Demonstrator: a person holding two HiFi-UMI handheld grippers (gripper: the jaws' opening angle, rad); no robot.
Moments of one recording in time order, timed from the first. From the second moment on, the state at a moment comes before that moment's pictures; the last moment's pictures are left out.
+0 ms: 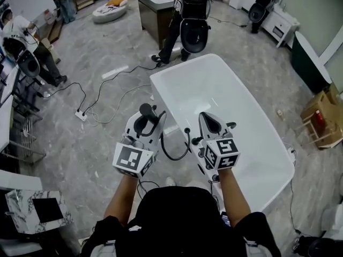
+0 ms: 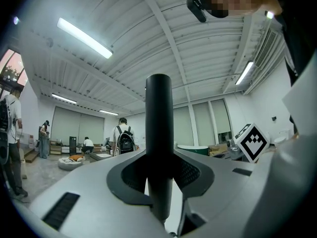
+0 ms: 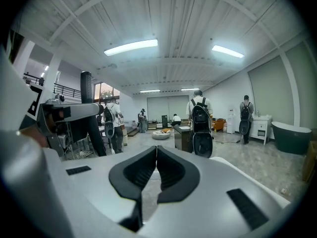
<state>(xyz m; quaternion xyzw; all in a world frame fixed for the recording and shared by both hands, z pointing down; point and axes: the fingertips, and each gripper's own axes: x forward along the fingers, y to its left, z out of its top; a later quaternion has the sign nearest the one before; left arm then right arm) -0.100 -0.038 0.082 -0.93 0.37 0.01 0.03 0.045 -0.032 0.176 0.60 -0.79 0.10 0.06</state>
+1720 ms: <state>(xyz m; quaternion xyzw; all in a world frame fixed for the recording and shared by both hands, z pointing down) -0.088 -0.094 0.327 -0.90 0.40 -0.11 -0.14 0.037 -0.023 0.475 0.50 -0.76 0.36 0.23</state>
